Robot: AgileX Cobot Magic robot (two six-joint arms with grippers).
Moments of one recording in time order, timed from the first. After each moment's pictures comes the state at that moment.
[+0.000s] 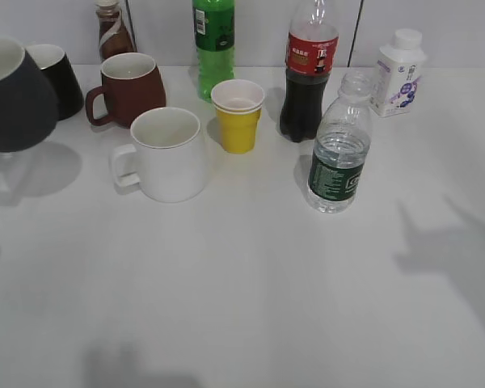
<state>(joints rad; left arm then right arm) 0.08 1.56 -0.36 0.21 -1.17 -0.06 0.05 0.59 -0.53 0.81 0.18 -0.79</state>
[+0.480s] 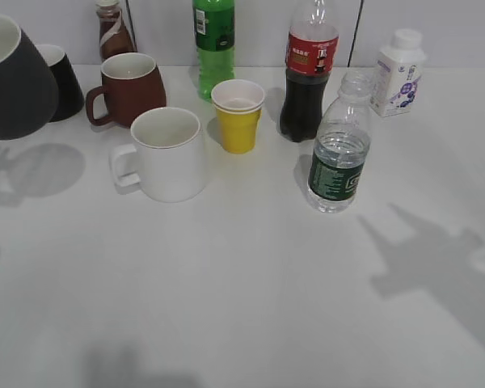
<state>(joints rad) 0.08 1.47 -0.35 0.27 -1.16 -0.06 0.07 0.72 -0.36 1.78 0.38 -1.77</state>
